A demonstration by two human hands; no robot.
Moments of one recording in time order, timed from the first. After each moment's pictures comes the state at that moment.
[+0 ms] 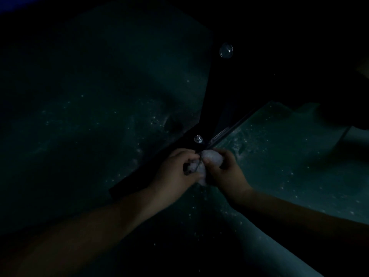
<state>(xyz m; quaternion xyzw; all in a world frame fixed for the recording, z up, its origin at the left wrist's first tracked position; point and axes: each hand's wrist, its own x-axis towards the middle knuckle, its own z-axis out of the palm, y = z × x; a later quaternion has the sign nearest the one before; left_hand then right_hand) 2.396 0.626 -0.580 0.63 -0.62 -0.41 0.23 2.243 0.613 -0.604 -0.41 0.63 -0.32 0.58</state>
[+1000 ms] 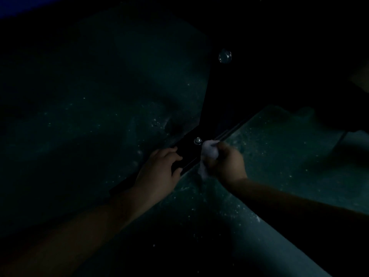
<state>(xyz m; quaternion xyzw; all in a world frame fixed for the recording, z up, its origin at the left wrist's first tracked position) 2.429 0.625 -0.588 0.66 -0.70 -0.26 0.12 2.241 0.584 -0.605 -0.57 0.63 -0.30 0.44</state>
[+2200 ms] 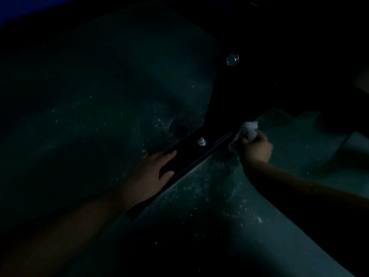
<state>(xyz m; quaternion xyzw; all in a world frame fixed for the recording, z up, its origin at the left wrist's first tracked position) 2.472 0.632 -0.607 0.65 -0.70 -0.30 0.07 2.205 0.540 -0.615 -0.40 0.77 -0.36 0.34</state>
